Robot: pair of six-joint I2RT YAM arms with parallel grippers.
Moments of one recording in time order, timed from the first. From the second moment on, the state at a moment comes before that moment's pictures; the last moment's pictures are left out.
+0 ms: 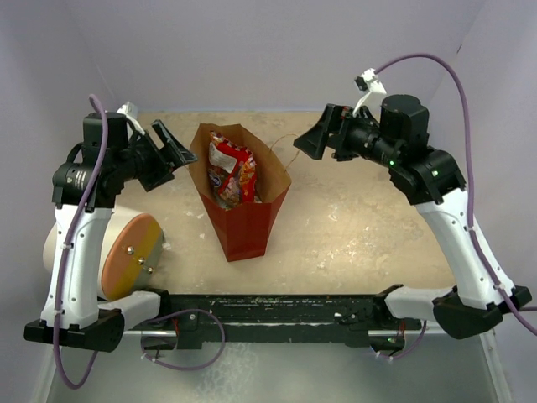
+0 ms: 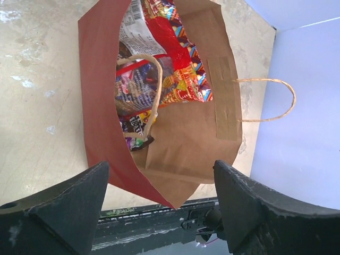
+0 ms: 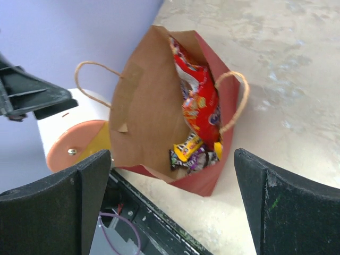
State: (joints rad) left arm -0.12 1.15 1.64 -1.13 0.24 -0.73; right arm 0.49 1.26 1.73 -0.80 -0.20 0.49
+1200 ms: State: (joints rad) left arm -0.12 1.31 1.66 -1.12 0.19 -0.61; right arm 0.81 1.90 1.98 -0.84 0.17 0.48
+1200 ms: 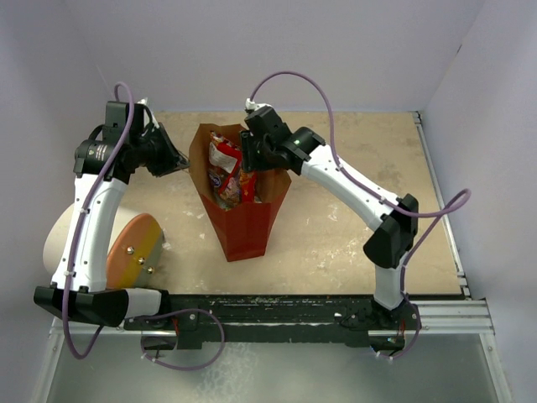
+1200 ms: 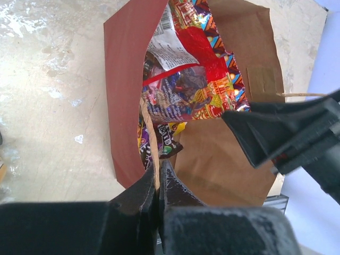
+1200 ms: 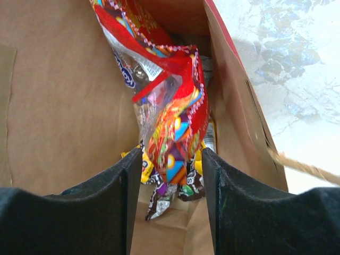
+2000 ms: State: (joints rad) left arm -0.12 1.31 1.65 -1.12 0.26 -0.56; right arm 0.81 2.08 2.10 -0.85 0.25 0.54
